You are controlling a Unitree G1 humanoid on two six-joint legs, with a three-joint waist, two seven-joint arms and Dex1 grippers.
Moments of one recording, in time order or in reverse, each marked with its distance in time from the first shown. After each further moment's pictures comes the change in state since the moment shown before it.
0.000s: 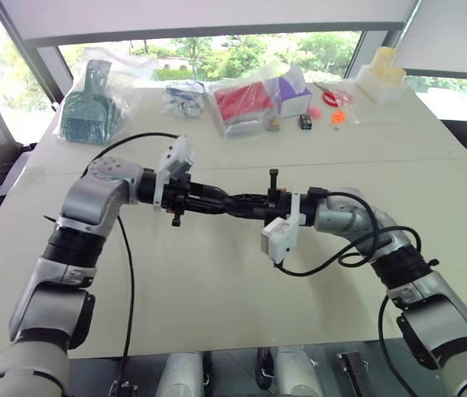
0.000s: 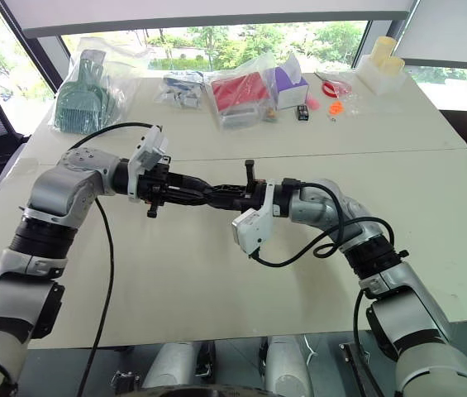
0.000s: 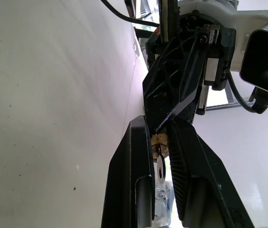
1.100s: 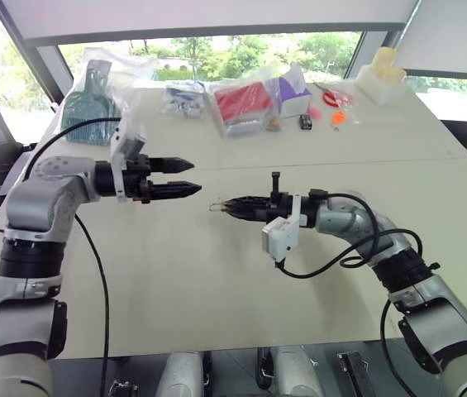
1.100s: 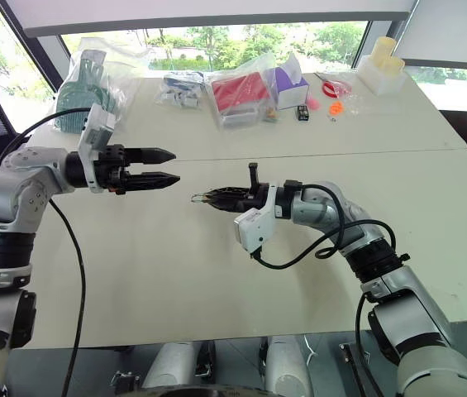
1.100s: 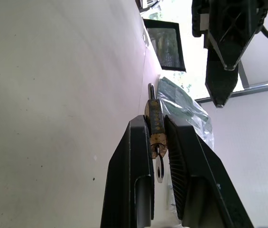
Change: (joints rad) left arm 0.113 0.112 0.222 -0.117 -0.125 0.121 0.169; right arm 0.025 -0.008 0.003 0.000 0.043 0.061 0.051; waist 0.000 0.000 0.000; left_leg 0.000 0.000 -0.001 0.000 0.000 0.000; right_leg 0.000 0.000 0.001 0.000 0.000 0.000
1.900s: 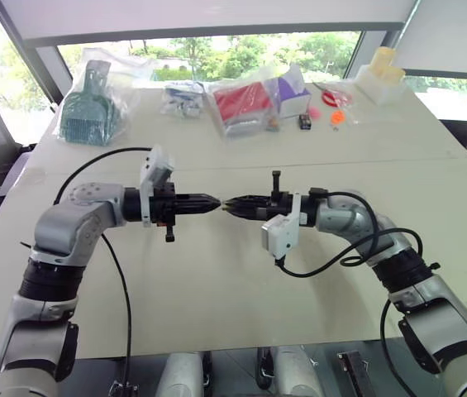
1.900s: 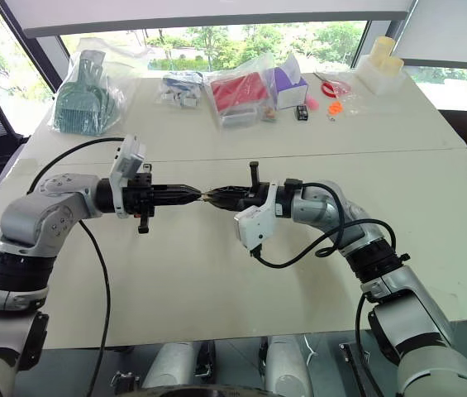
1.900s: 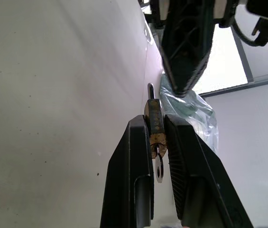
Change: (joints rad) left arm 0.103 -0.072 -0.097 -0.107 -0.043 0.024 0.080; right arm 0.000 0.000 0.000 -0.017 0.023 0.039 0.025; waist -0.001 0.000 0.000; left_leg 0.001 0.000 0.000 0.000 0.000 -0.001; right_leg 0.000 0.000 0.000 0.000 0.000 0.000
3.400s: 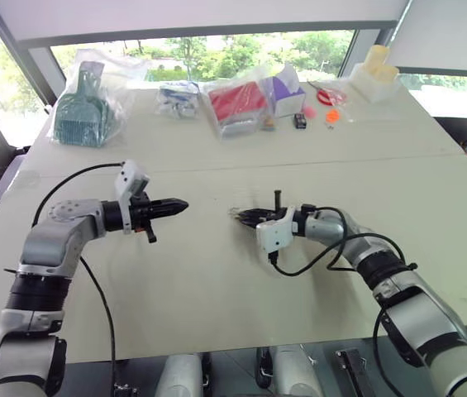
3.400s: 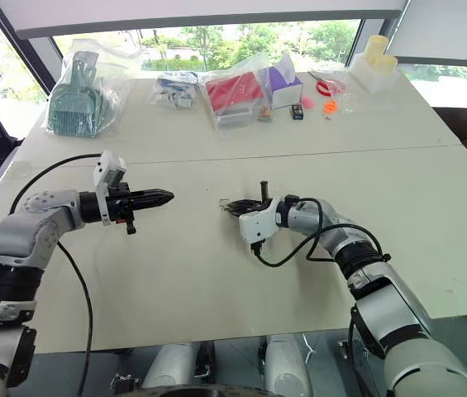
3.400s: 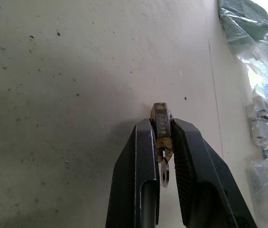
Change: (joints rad) left arm 0.108 0.044 0.071 0.121 0.102 -0.129 0.091; right arm -0.070 0.098 0.069 0.533 -0.184 -0.078 -0.178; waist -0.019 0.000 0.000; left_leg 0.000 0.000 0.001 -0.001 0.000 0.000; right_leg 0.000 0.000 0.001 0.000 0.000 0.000
